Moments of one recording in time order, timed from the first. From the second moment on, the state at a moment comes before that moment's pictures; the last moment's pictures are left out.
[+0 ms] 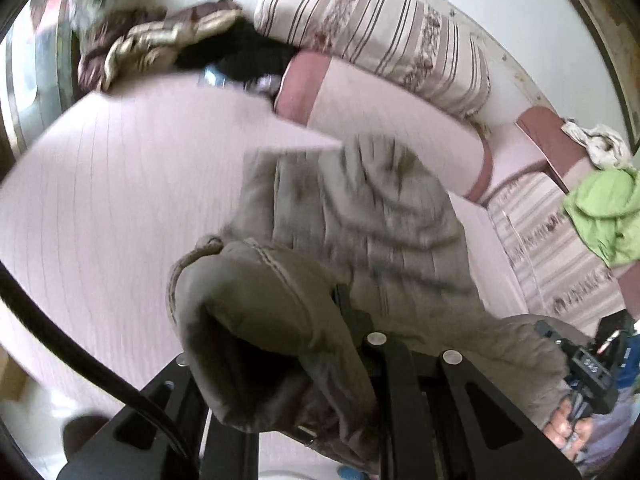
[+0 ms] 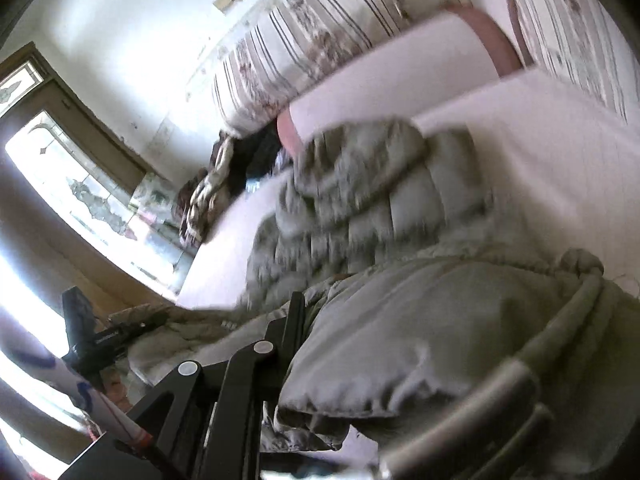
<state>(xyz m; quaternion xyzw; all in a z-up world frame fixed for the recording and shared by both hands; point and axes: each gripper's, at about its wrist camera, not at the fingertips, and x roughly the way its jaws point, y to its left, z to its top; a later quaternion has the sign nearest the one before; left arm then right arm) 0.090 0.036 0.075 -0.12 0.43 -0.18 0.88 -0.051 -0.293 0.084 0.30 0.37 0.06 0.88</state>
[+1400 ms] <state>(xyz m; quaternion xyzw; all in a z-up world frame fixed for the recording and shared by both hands) 0.372 -0.013 0.080 -0.21 0.43 -0.16 0.86 0.217 -0.372 0.061 0.31 0.33 -0.03 0.89</state>
